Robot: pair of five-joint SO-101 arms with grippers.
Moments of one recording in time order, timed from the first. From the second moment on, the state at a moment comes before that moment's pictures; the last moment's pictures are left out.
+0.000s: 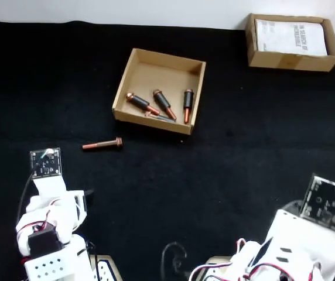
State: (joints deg) left arm -25.2 -102.1 90.8 72.7 -8.9; right arm 35.3 -88.1 27.7 100.5 19.2
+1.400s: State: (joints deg) left arm -10.7 -16.0 5.5 101.0 -45.7; right arm 62.4 -104.9 60.8 75.2 20.8
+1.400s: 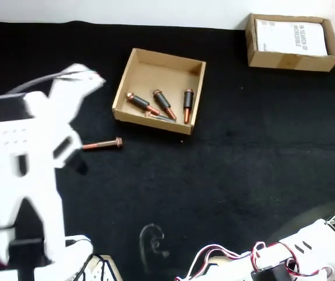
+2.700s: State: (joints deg) left arm -2.8 56.4 -48.7 101.0 -62.7; right arm 55.4 -104.8 76.0 59.2 25.5
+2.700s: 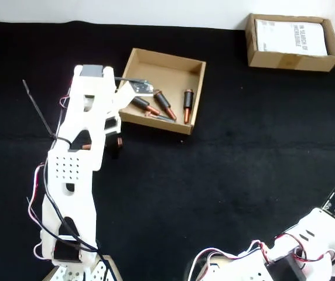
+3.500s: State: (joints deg) left arm -1.1 37.3 -49.5 101.1 -22.0; right arm 36.8 -104.8 77.2 58.2 21.2
